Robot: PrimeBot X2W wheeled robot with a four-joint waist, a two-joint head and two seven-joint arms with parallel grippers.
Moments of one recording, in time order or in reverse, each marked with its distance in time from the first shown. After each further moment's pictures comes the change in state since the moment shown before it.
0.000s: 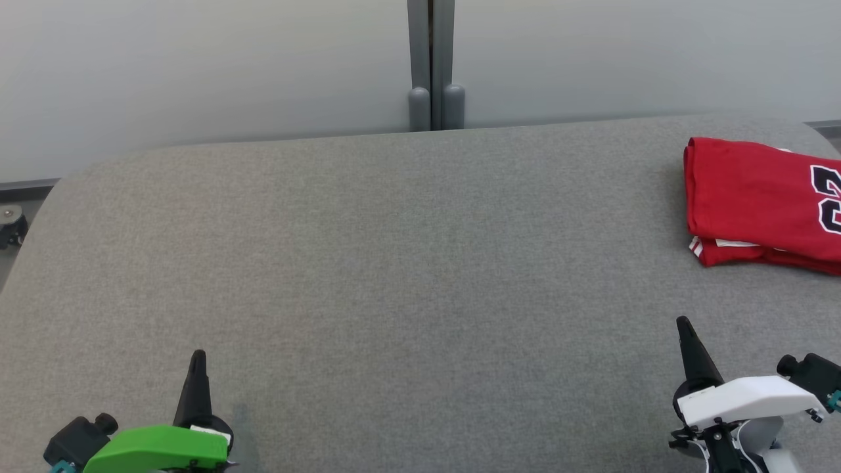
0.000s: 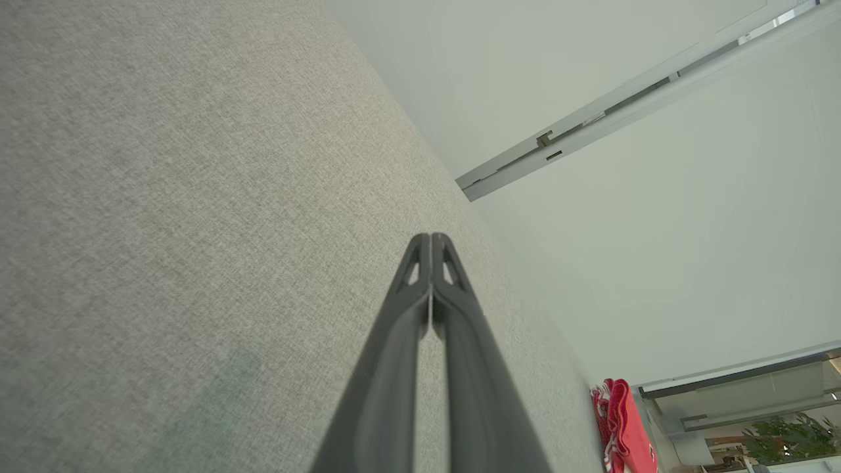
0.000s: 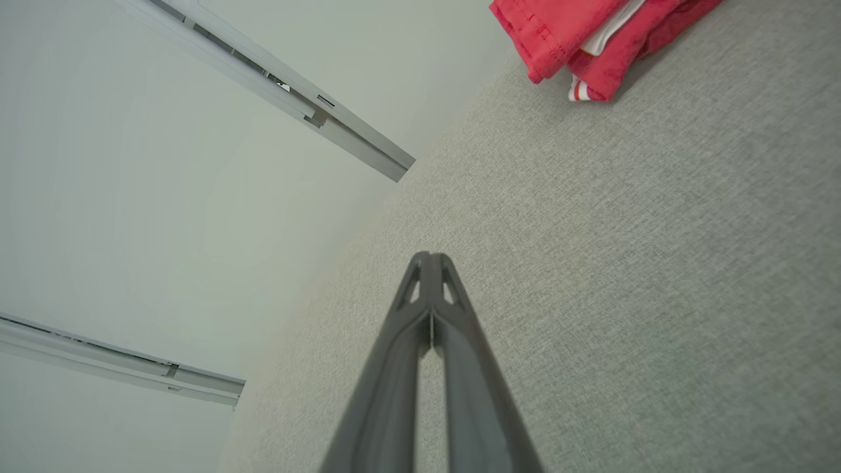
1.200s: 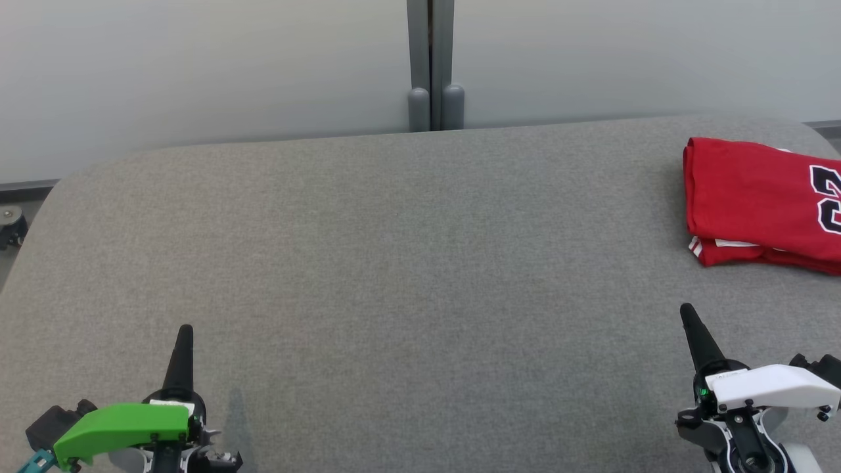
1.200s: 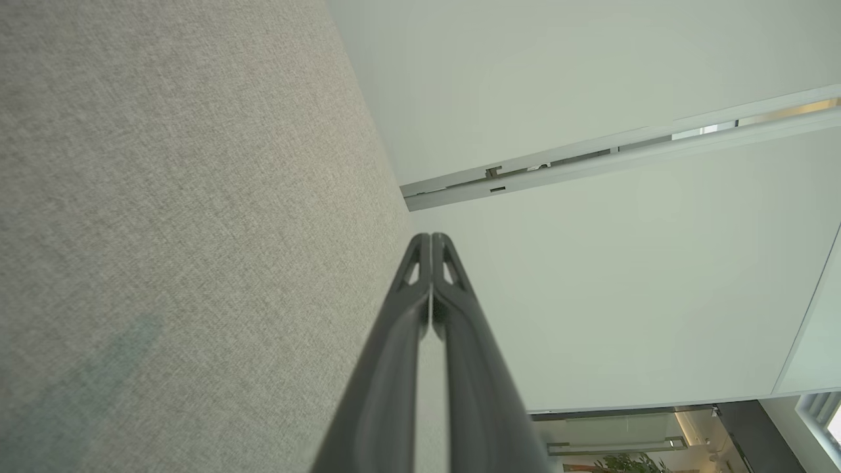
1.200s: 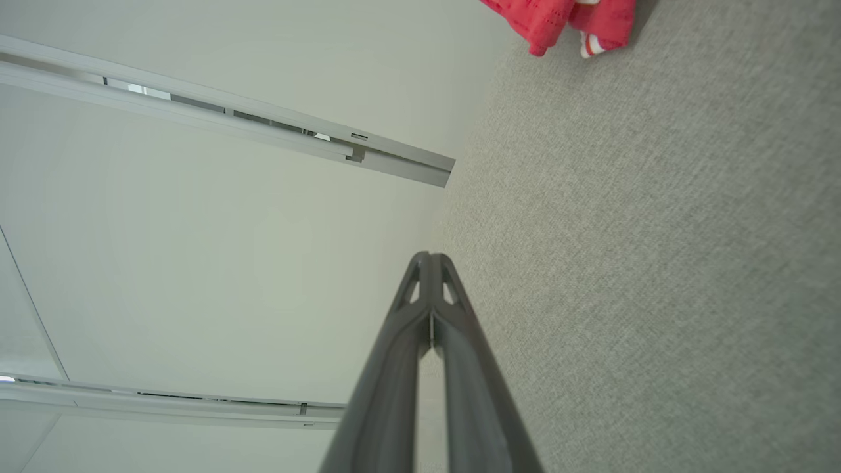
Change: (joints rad) left arm -0.058 0.012 0.036 -0.015 -0.322 0.006 0.082; right arm -0.023 -0.003 -0.027 -0.019 0.359 -0.001 0.094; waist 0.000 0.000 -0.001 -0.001
